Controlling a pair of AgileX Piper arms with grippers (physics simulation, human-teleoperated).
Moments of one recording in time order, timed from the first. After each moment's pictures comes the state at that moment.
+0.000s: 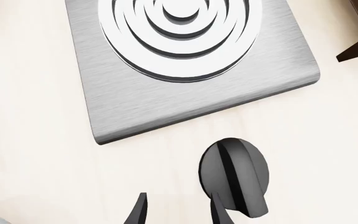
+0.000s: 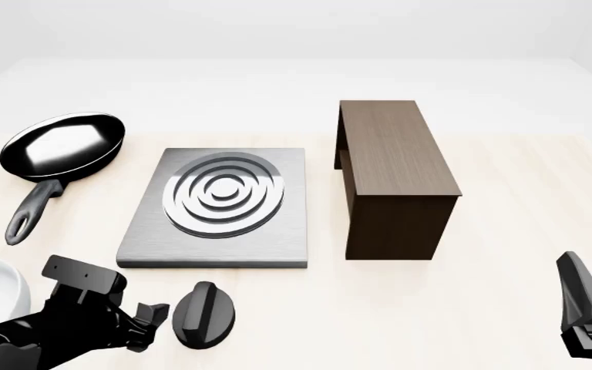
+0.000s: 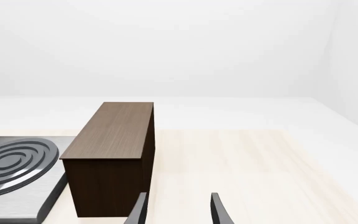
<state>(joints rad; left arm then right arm) -0.33 1.16 -0.17 -0.10 -0.06 -0.02 0.00 0.00 0.00 -0.01</state>
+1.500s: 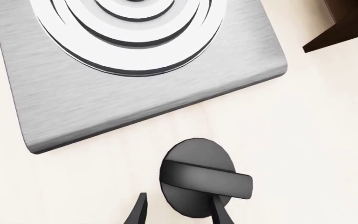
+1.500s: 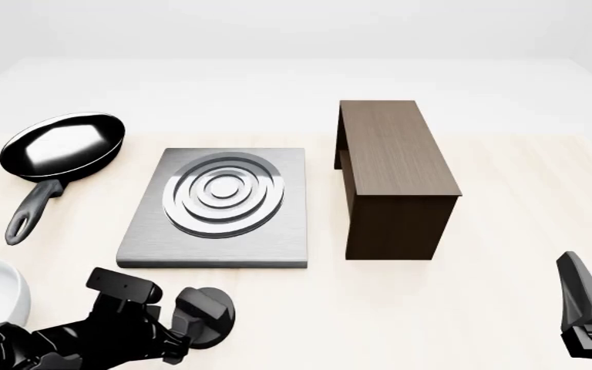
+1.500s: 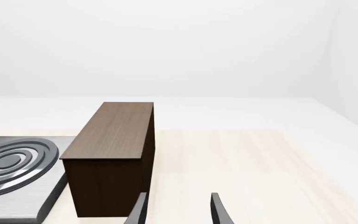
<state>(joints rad) -0.52 1.37 -0.17 -0.28 -0.23 -0.02 0.00 0.00 0.00 -0.01</state>
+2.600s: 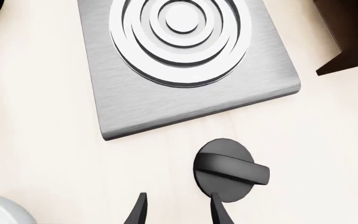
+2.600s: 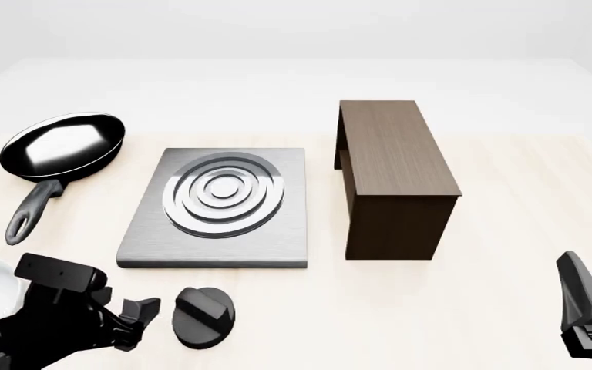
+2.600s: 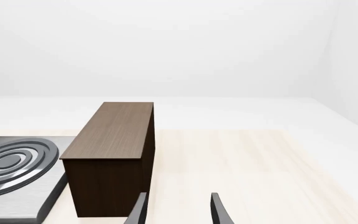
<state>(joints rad) -0.34 0.95 -0.18 0.06 -0.10 -0.02 0.00 0.00 0.00 -0.01</state>
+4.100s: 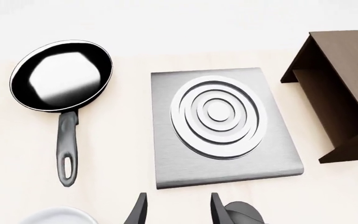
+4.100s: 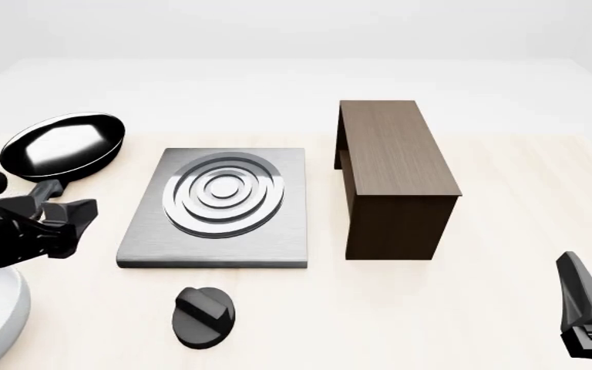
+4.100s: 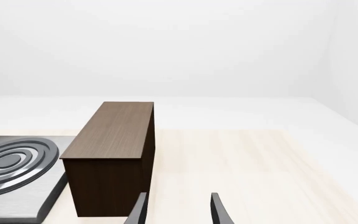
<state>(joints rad) -0.13 0.71 -0.50 0.34 -0.04 -0.02 0.01 0.00 0.00 -0.01</state>
